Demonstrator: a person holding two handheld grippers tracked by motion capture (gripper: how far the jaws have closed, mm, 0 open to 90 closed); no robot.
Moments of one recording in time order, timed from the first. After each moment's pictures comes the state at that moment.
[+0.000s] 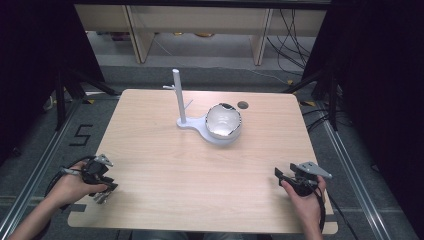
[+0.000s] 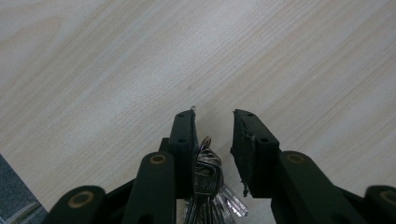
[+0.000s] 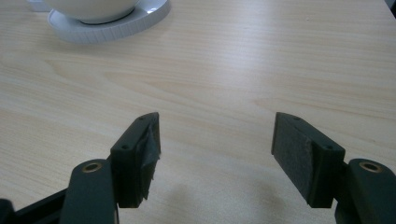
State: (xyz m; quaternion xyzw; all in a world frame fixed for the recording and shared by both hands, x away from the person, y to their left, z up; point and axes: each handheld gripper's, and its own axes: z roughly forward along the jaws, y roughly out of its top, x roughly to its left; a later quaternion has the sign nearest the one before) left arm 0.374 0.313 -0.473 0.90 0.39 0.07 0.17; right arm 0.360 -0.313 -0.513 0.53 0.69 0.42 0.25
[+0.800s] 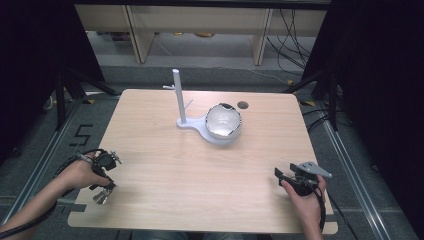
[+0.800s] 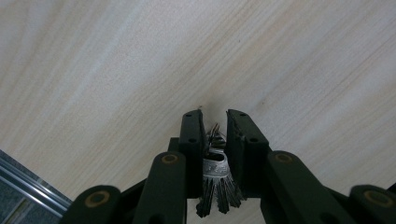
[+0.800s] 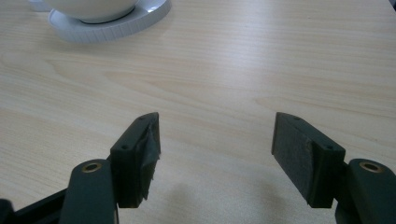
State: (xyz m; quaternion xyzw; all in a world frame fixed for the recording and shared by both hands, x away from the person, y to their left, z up) left arm 0.400 0.294 -0.469 0.93 0.36 0.00 0.05; right arm 0.361 -0.312 -0.514 0.54 0.69 0.43 0.25
